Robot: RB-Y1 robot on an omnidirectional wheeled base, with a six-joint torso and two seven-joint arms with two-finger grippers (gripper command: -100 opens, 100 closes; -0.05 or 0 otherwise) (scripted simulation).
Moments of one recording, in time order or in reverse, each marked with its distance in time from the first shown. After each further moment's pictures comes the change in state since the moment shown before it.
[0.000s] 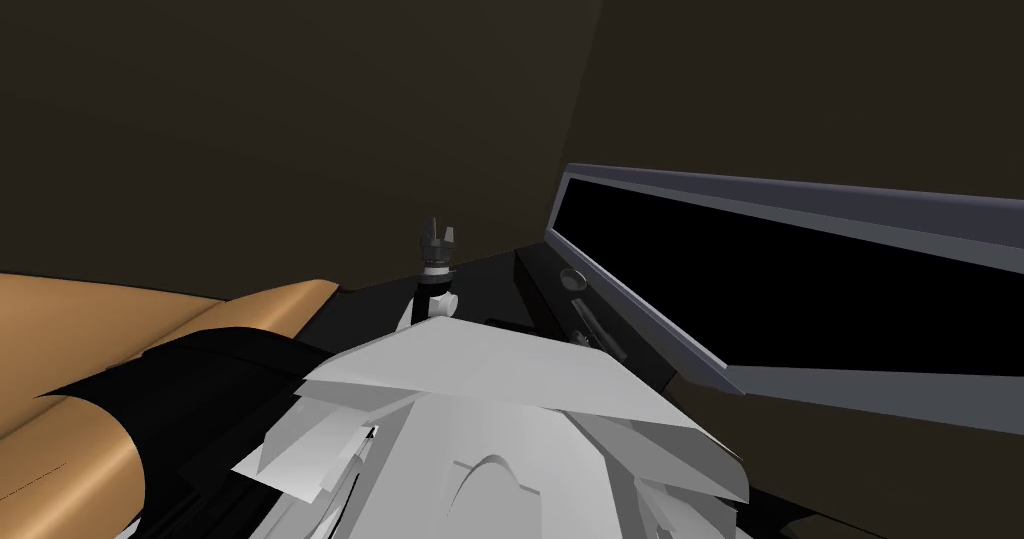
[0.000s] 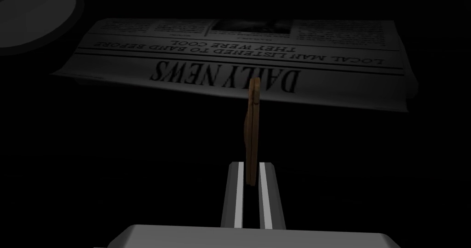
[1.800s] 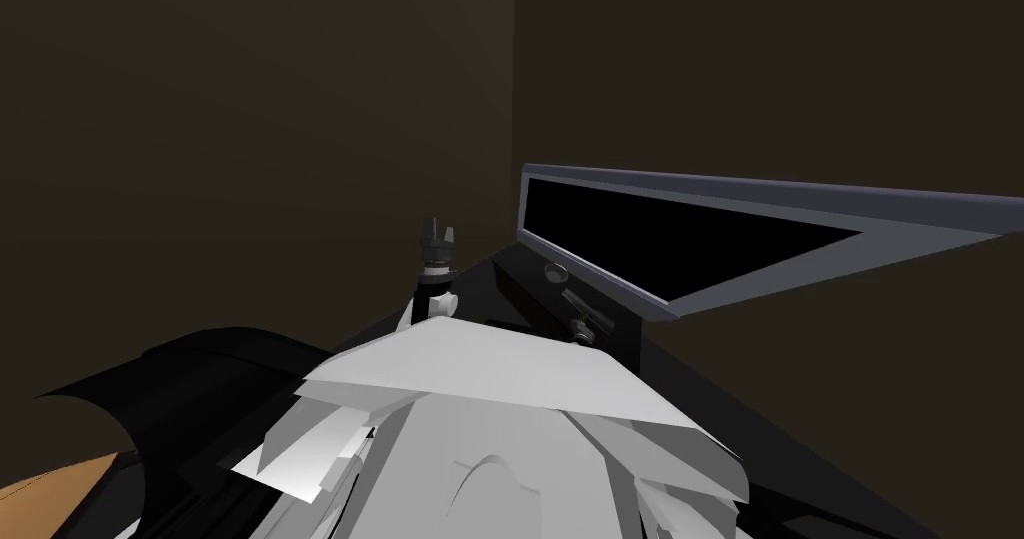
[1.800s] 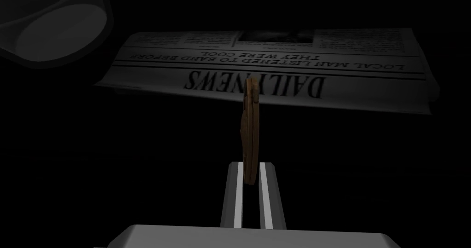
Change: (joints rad) left arm 0.000 0.000 0.000 0.000 0.000 0.000 0.000; right arm -0.040 -0.181 0.133 0.038 0.412 0.203 -0.361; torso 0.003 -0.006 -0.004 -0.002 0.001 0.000
